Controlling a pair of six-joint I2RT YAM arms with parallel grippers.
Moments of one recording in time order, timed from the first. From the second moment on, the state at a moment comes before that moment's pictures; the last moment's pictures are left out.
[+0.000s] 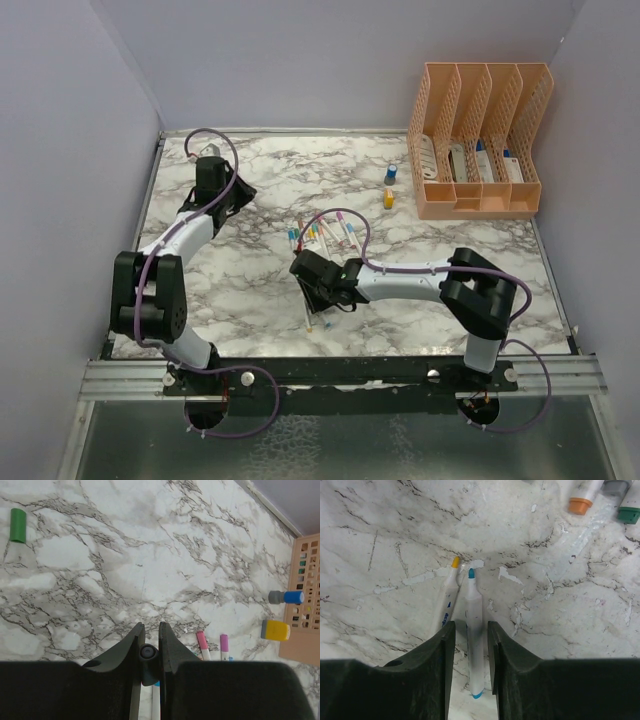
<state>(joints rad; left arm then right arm) -0.09 1.55 0.98 0.02 0.10 -0.69 1.13 1.84 1.14 -0.34 0.19 0.57</state>
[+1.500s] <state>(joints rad) 0.03 2.05 1.36 -0.09 0.03 -0.59 0.71 1.72 1.19 -0.33 0.21 0.22</state>
